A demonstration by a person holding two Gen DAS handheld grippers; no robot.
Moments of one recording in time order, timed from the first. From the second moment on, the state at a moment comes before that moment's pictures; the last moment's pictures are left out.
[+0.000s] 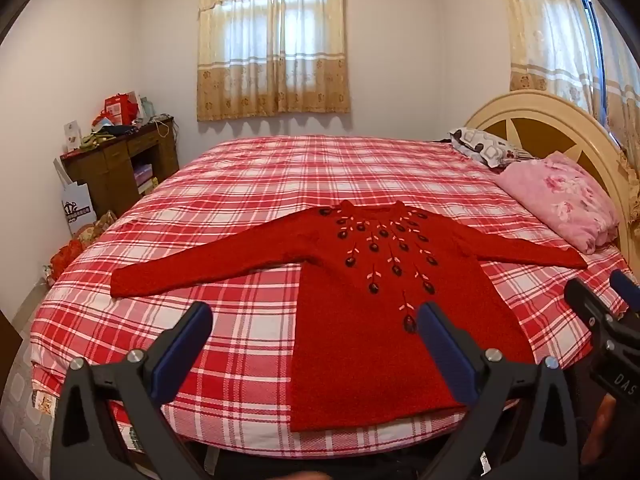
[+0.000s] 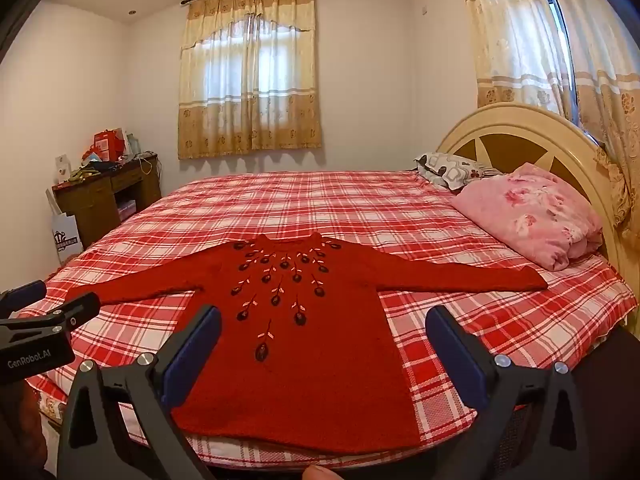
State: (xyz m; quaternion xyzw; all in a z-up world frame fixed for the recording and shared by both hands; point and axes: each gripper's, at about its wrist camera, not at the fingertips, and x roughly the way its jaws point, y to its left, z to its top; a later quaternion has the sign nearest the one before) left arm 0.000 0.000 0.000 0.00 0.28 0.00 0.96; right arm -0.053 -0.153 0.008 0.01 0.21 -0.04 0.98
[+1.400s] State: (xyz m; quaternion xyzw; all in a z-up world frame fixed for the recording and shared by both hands) left arm 0.003 -0.002 -0.005 -0.01 0.28 0.00 0.96; right arm -0.054 -0.153 0.006 0.01 0.22 -0.04 0.98
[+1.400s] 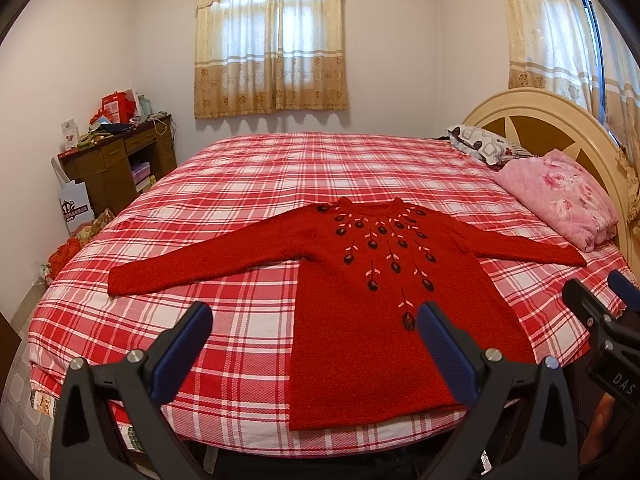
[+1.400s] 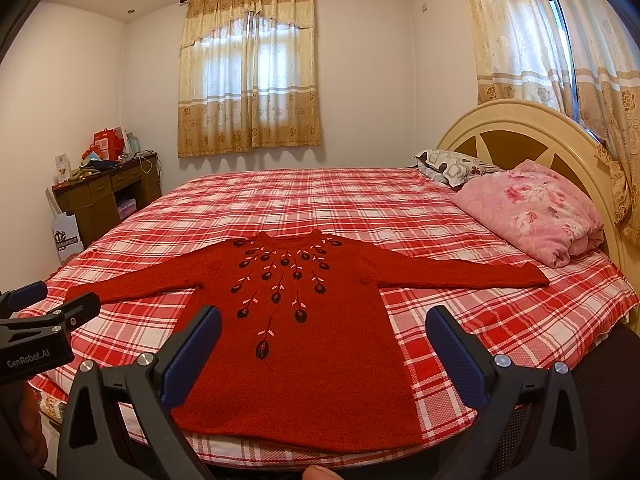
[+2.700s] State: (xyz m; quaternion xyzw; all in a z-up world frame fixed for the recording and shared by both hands) left arm 0.004 0.000 -0.012 -0.01 0.29 -0.01 0.96; right arm -0.051 -0.153 0.001 0.01 0.23 -0.02 0.97
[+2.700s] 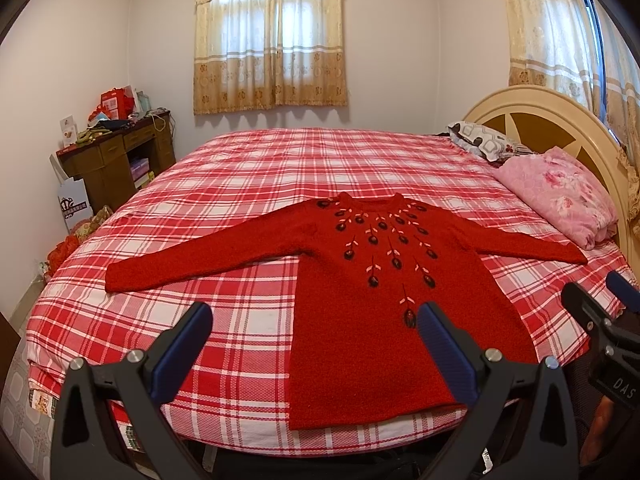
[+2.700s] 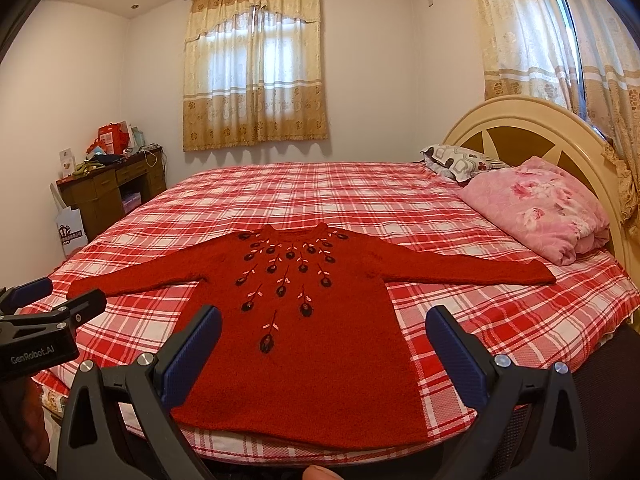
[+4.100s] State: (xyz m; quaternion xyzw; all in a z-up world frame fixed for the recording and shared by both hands) left arm 0.172 -0.041 -0.089 0.05 0.34 -0.01 0.94; right arm 0.112 -0.425 -0.104 0.11 0.38 -0.20 0.90
